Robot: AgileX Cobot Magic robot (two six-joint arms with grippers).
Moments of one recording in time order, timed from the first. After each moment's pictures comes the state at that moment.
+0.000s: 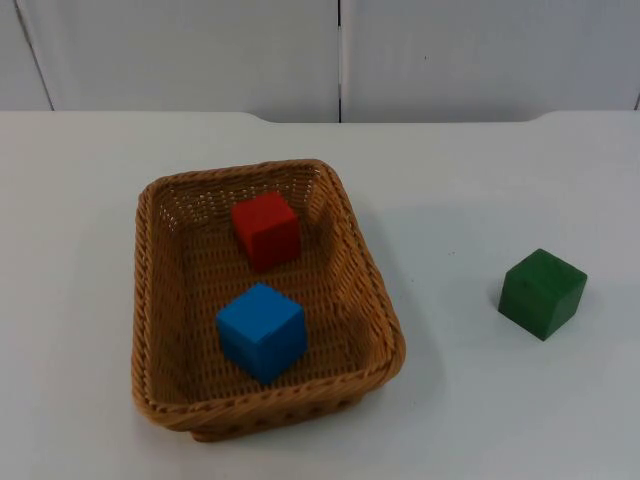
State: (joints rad) right arm 0.69 0.00 -0.52 -0.02 1.08 -0.01; left arm -0.54 0.00 -0.50 -0.01 1.09 0.05
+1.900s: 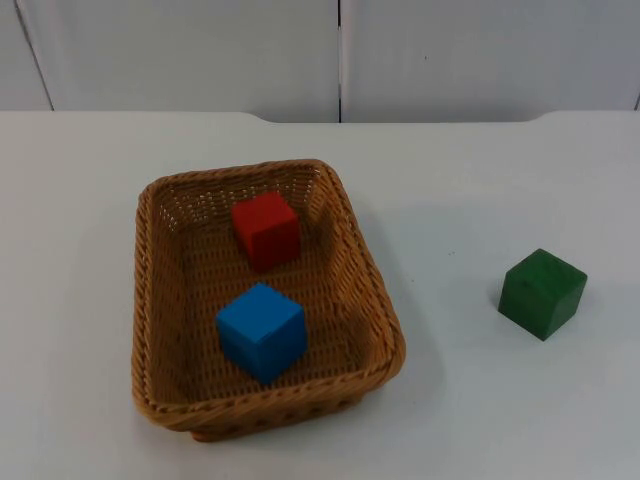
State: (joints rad) right arm 0.05 0.00 -0.52 -0.02 1.08 0.00; left arm -0.54 0.00 -0.50 -0.01 1.09 0.05
